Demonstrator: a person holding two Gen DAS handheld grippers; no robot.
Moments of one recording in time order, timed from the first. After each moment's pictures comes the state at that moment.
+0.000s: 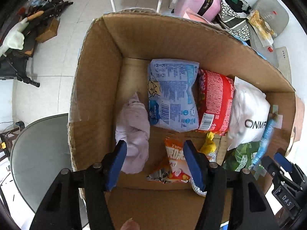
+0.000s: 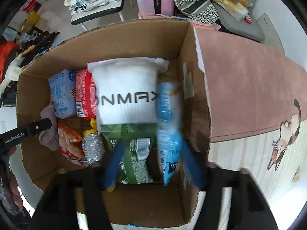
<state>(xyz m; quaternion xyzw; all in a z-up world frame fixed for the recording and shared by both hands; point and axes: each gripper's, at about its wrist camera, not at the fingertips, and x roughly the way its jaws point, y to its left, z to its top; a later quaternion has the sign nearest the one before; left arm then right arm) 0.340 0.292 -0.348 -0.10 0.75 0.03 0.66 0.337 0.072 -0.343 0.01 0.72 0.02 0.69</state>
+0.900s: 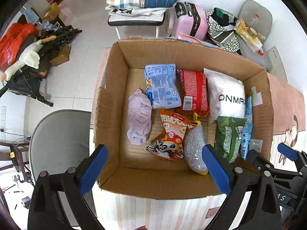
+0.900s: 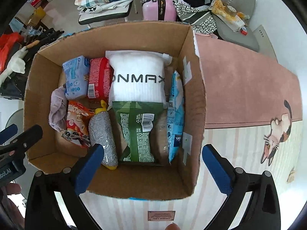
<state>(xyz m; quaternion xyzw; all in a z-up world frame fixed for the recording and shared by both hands) 0.265 0.260 -0.275 -0.05 0.67 0.05 0.74 0.284 0.084 -0.297 -0.02 0.69 0.03 0.72</state>
